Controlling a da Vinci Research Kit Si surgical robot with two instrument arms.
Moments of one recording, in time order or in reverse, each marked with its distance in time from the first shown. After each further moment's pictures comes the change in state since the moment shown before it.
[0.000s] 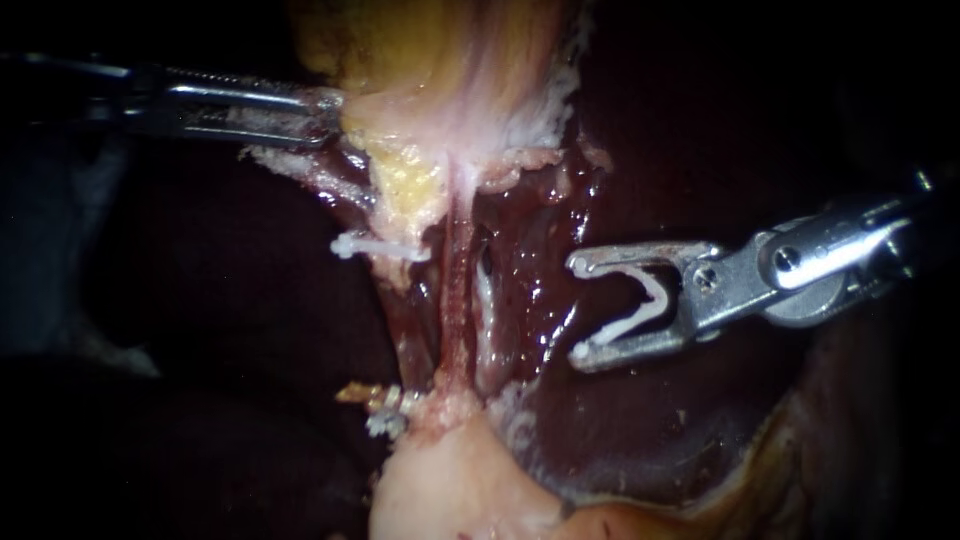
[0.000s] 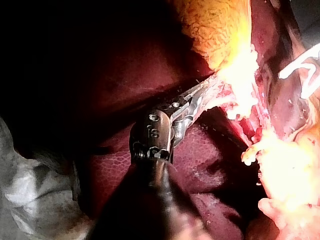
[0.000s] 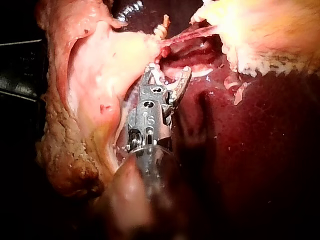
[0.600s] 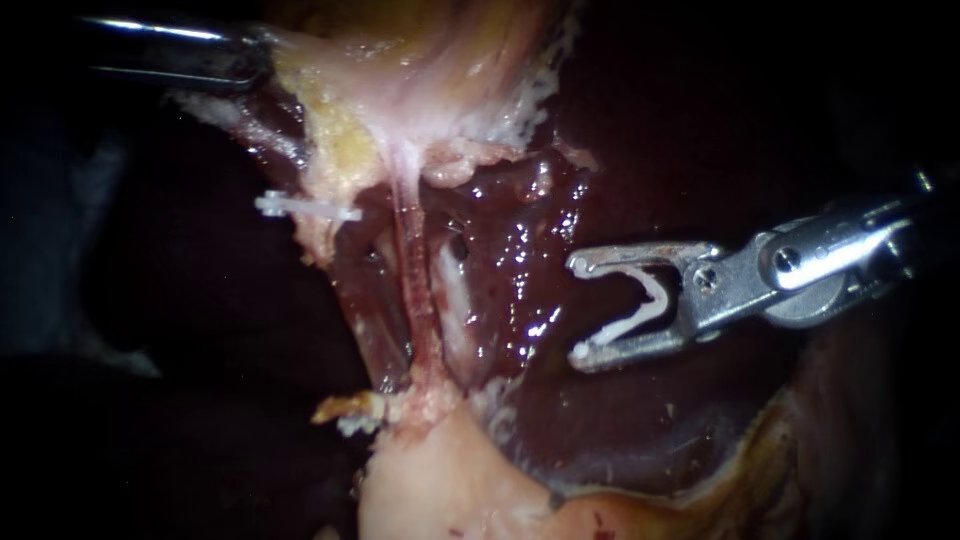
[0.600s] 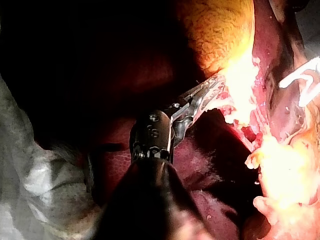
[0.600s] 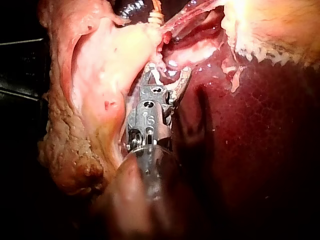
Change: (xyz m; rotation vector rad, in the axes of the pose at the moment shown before) right arm 0.000 0.000 0.000 -0.006 0.001 0.004; left arm 0.006 0.002 -0.008 0.017 0.048 -0.013
